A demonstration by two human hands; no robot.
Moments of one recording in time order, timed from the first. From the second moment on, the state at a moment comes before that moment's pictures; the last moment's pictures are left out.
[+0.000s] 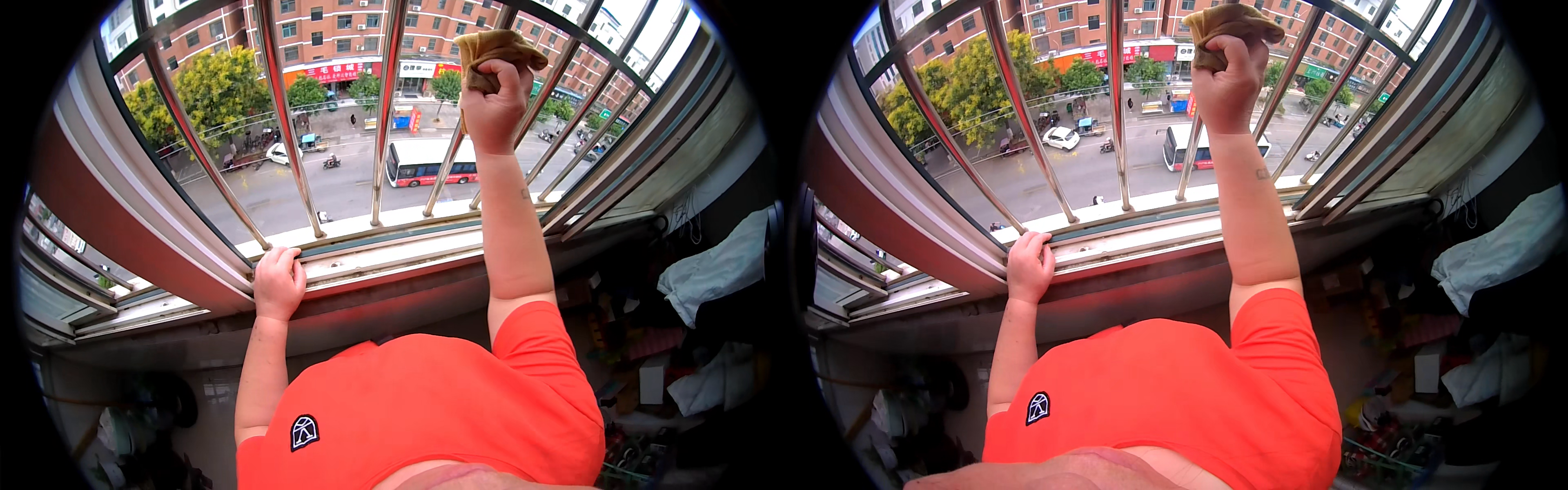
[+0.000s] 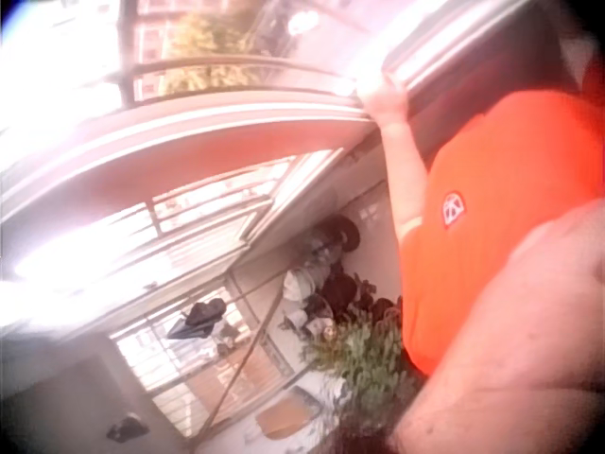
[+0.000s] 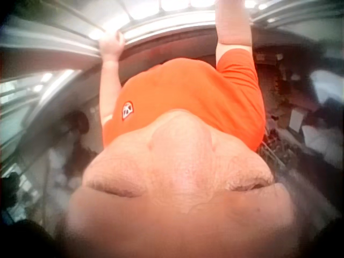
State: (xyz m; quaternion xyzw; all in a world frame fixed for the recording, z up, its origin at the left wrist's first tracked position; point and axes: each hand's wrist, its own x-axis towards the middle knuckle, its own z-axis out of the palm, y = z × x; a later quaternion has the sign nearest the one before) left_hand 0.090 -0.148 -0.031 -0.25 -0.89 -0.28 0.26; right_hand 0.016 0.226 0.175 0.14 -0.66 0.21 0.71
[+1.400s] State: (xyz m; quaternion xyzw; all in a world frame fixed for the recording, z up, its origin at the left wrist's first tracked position) left_hand 0.088 -0.136 -0.025 -0.22 -0.91 -0.26 0.22; right_hand 0.033 0.337 -0.037 -0.07 -0.72 0.45 0.53
